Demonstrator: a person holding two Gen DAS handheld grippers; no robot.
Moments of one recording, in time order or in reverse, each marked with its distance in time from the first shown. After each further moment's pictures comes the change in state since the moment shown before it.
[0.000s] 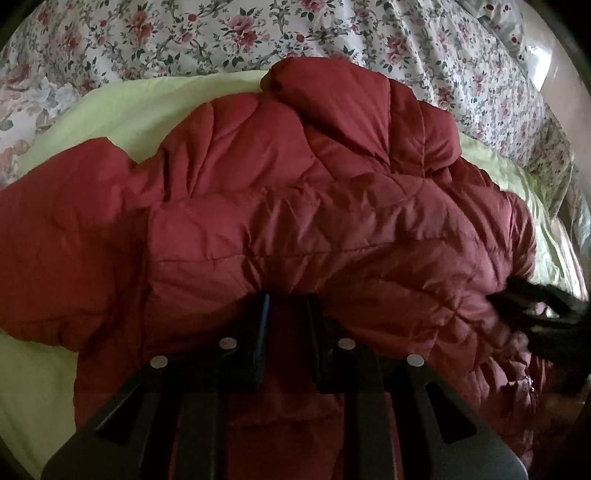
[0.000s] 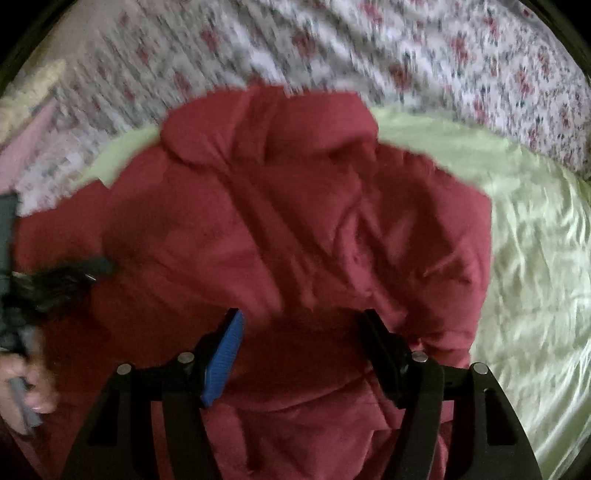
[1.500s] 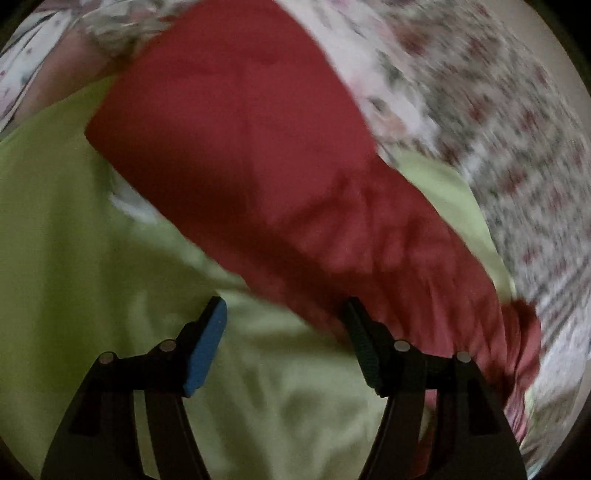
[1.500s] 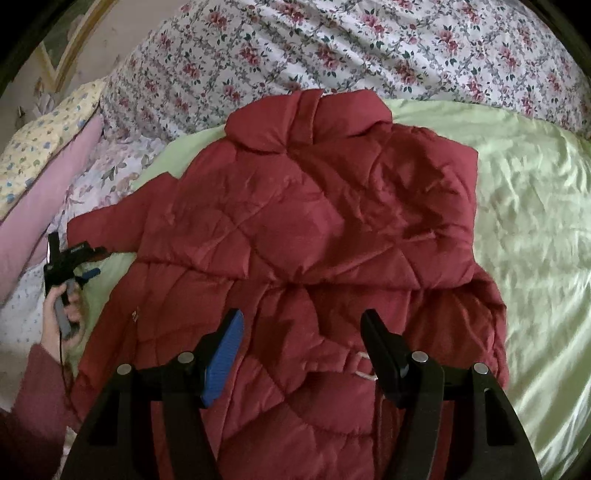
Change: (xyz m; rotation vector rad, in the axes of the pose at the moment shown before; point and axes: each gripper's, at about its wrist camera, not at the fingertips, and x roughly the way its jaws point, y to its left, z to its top) left arm -0.083 0.323 -0.086 -0.850 -0.191 0.211; right arm -0.096 0.016 -0.060 0.048 -0.038 0.220
